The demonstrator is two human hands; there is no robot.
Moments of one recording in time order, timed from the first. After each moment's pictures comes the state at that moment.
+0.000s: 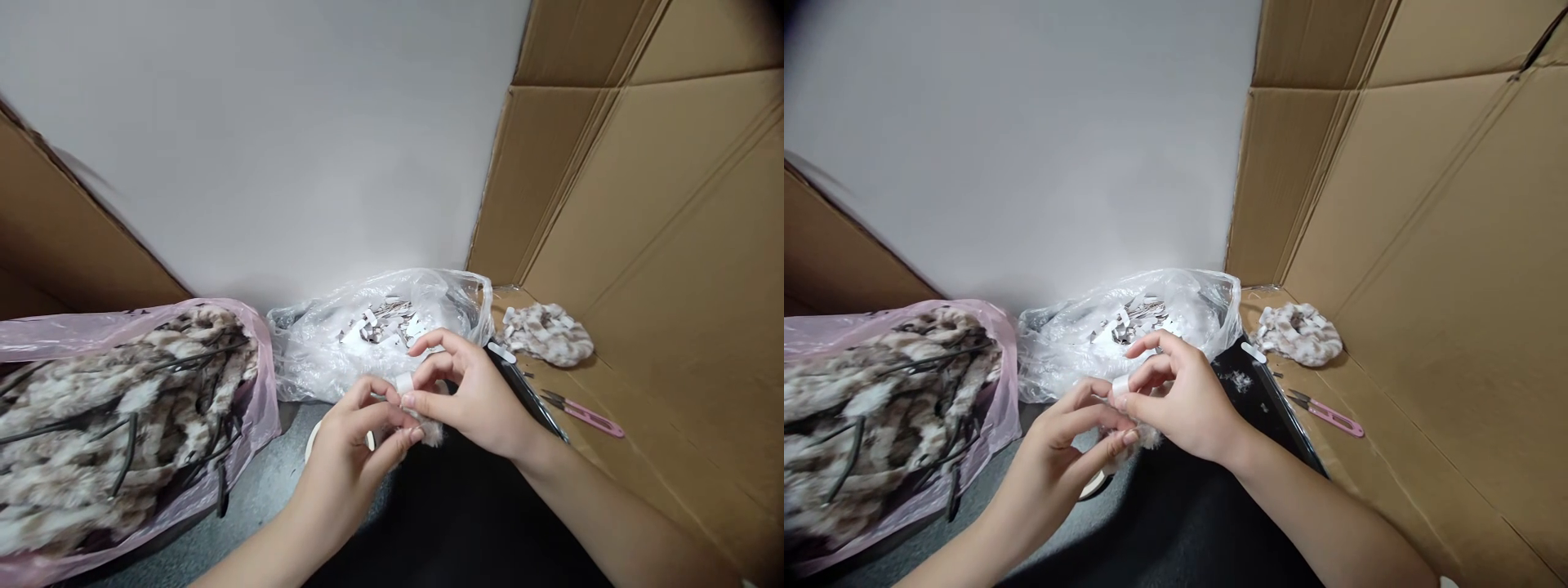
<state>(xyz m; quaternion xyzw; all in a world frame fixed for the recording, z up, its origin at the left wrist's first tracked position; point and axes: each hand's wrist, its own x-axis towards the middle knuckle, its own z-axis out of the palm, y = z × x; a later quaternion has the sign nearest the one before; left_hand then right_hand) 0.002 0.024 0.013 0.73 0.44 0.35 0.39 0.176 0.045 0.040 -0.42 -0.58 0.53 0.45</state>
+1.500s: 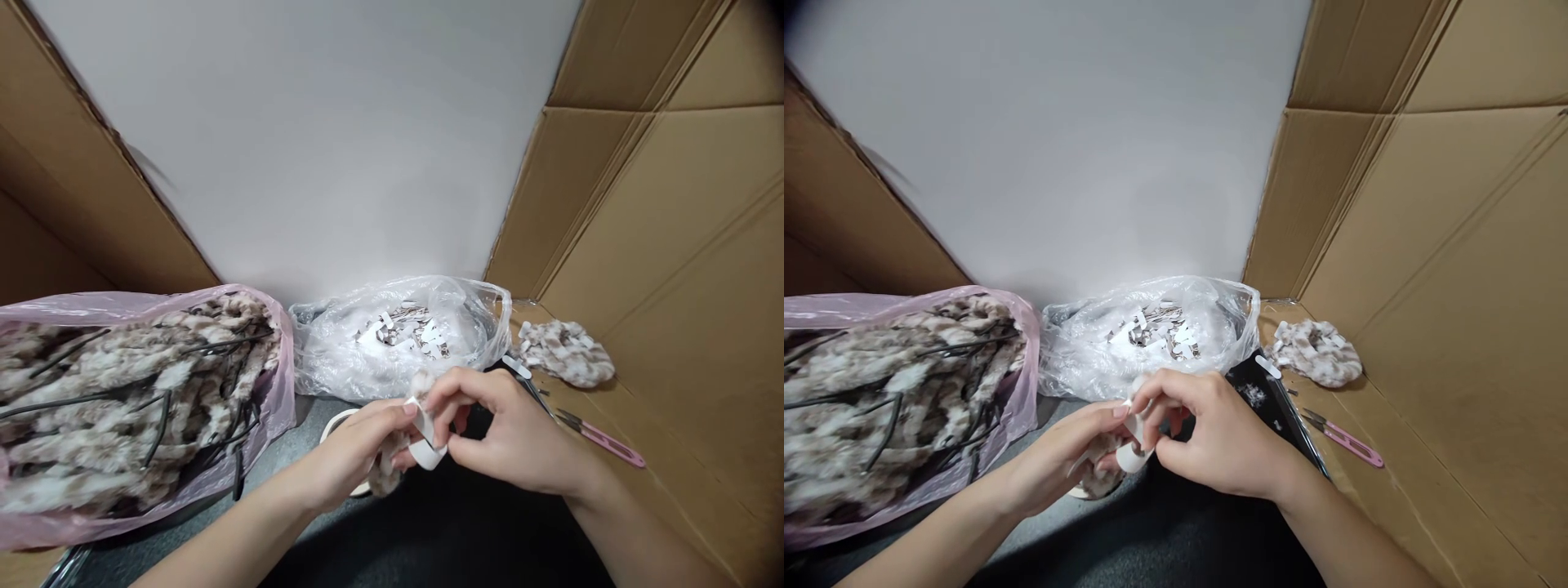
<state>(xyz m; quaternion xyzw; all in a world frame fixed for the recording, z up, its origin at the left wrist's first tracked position) -0.002 0.038 0.024 0.51 0.35 0.26 0.74 0.189 0.034 0.050 -0.35 -0.76 0.43 0.33</state>
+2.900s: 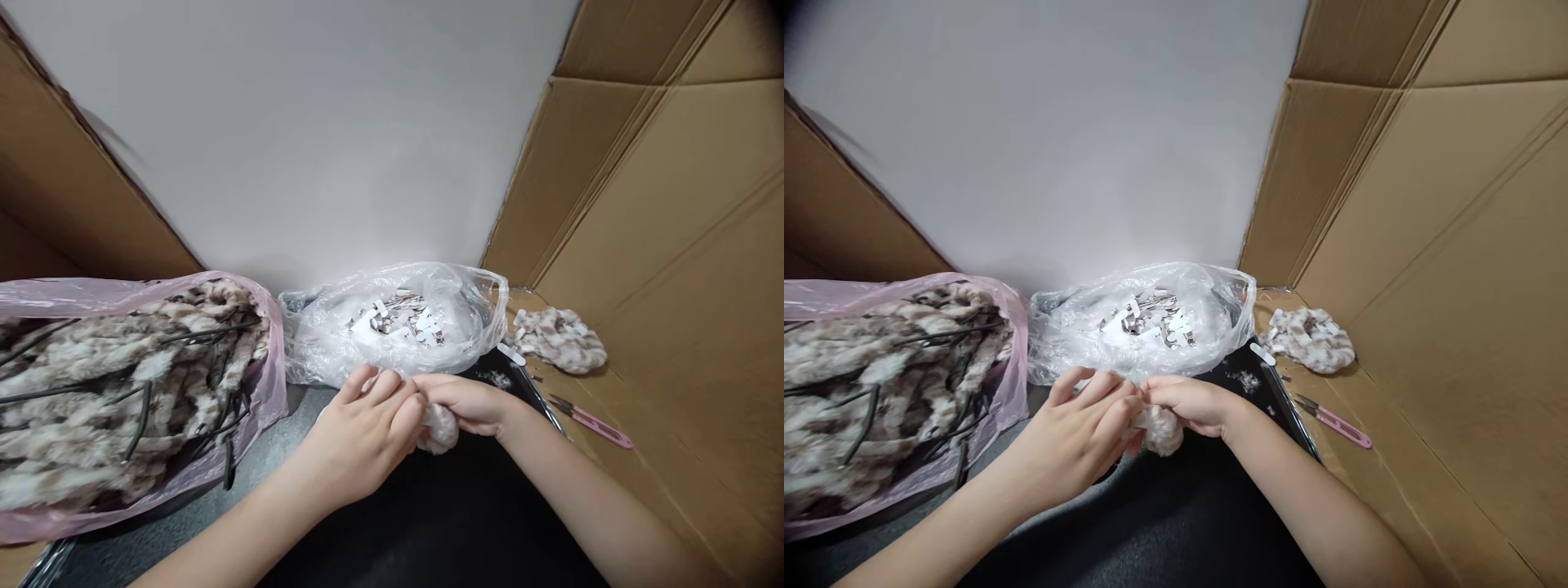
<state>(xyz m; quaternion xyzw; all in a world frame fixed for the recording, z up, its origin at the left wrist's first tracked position) -0.008 0.037 0.012 0.92 0.28 0.22 -0.16 0.174 0.074 -0.015 -0.36 -0.44 0.80 0.19</state>
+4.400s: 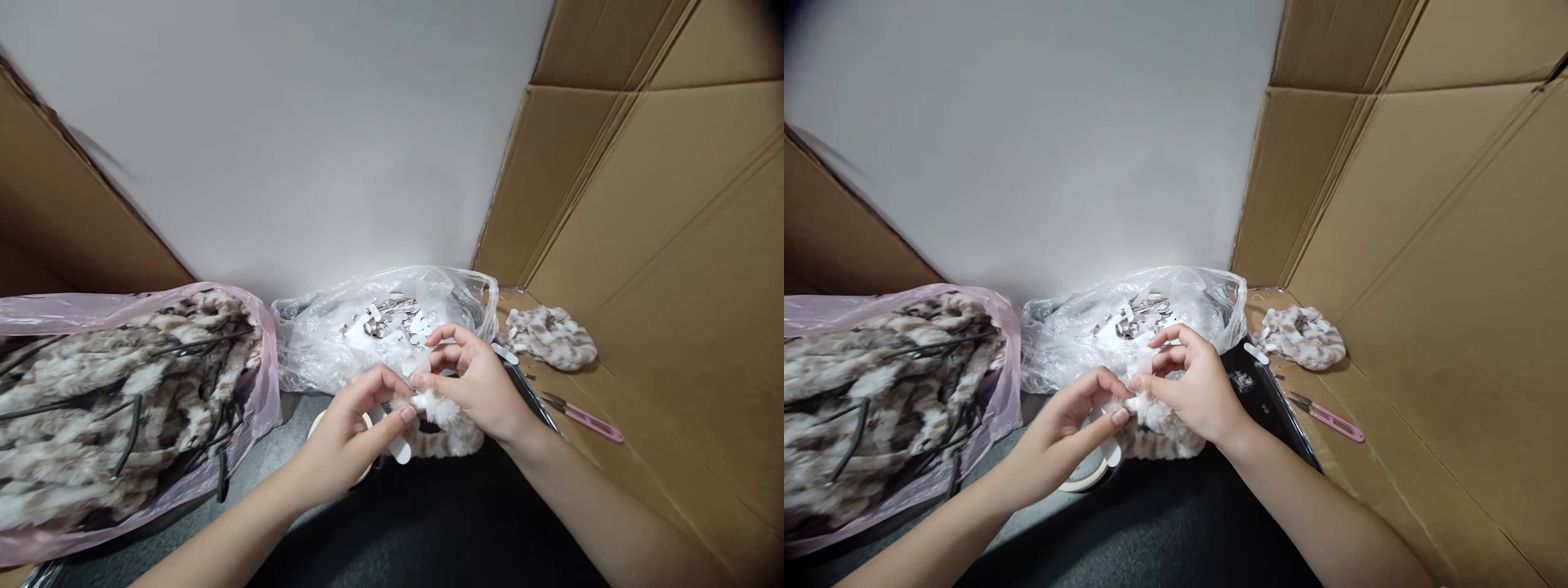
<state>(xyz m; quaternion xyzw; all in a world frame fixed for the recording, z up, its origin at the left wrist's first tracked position) -0.007 0.039 0.011 0.65 0.39 0.33 0.56 0.178 0.056 0.026 -0.44 -0.52 0.55 0.48</state>
